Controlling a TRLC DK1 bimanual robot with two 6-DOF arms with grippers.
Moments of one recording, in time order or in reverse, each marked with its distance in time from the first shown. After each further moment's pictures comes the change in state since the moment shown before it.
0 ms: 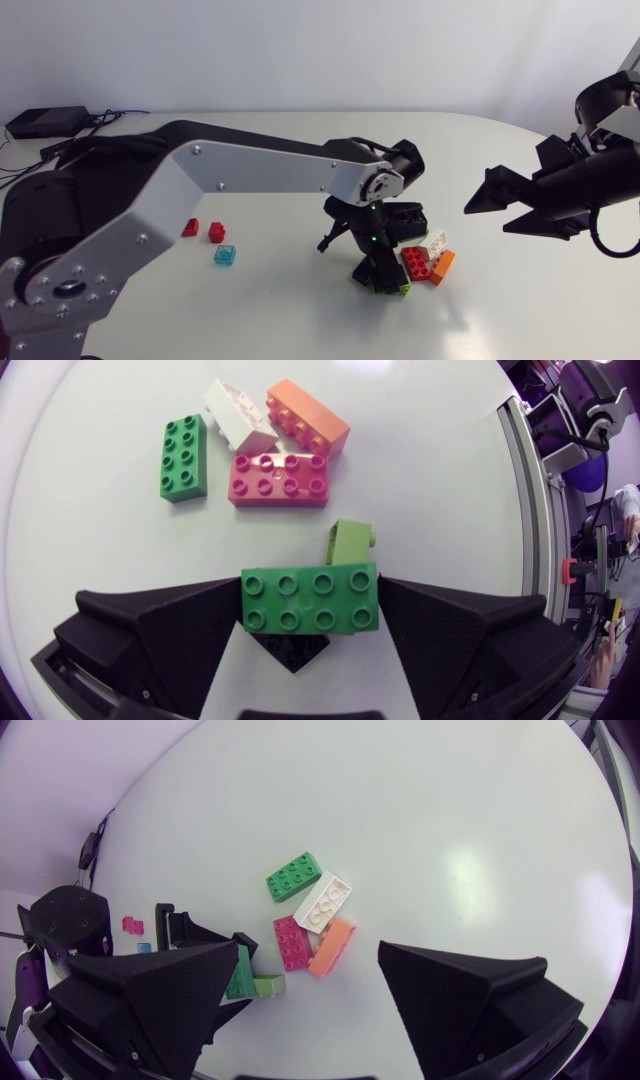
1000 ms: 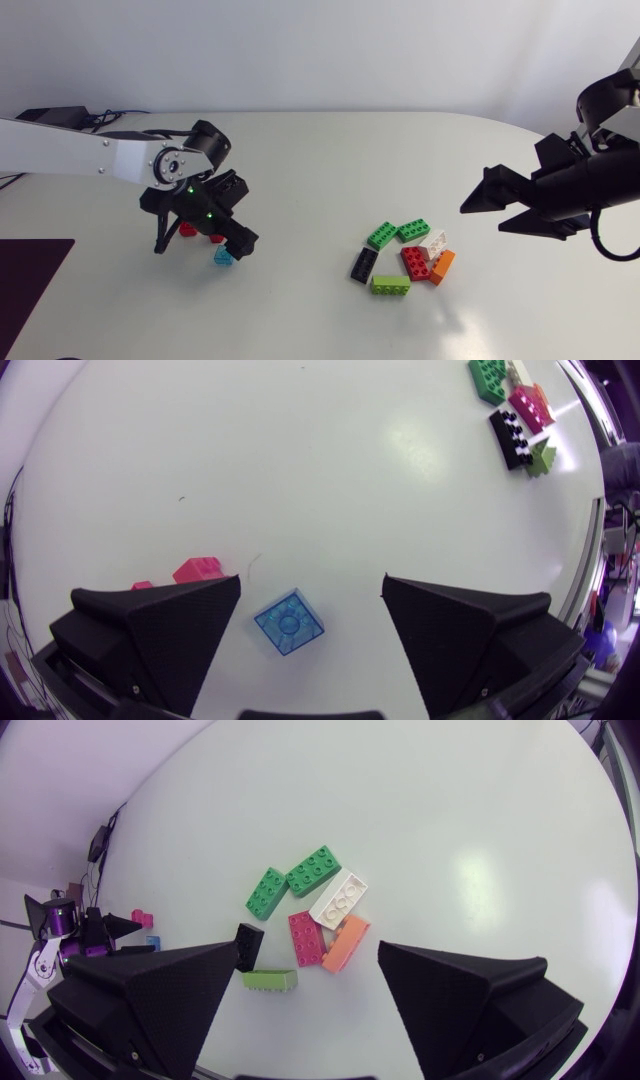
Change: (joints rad) left arm 0.535 -0.504 -0.707 0.191 -0.155 -0.241; right arm 0.023 -0.030 -0.011 0.001 -0.030 0.002
